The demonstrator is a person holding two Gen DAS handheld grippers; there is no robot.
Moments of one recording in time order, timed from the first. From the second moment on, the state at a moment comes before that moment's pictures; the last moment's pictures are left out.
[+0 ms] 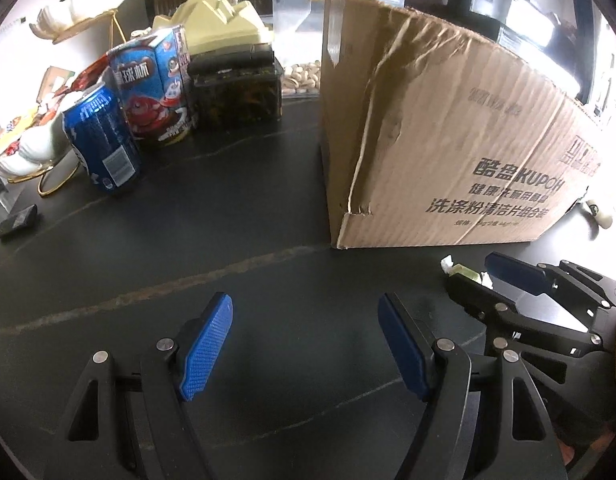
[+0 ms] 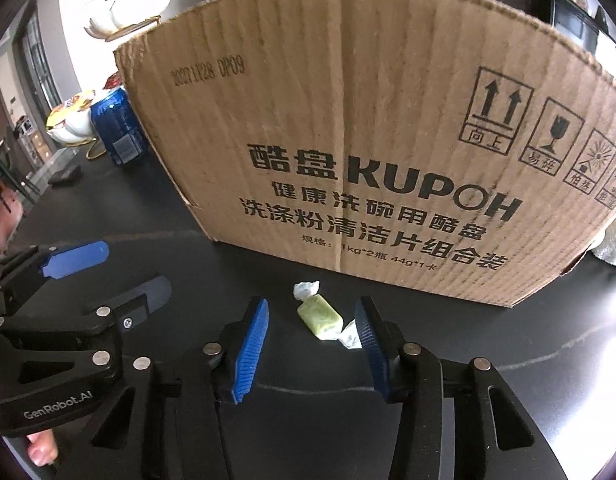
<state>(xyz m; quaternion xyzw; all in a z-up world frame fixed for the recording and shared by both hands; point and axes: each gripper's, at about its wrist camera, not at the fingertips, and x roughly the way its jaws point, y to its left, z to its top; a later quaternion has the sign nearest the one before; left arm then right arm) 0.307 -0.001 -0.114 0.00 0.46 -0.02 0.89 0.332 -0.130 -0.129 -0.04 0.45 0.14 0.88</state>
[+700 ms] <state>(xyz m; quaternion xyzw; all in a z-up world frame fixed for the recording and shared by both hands) 0.296 0.000 -0.102 0.01 0.45 -0.03 0.89 0.307 -0.136 -0.114 -0.03 0.44 0.13 0.89</state>
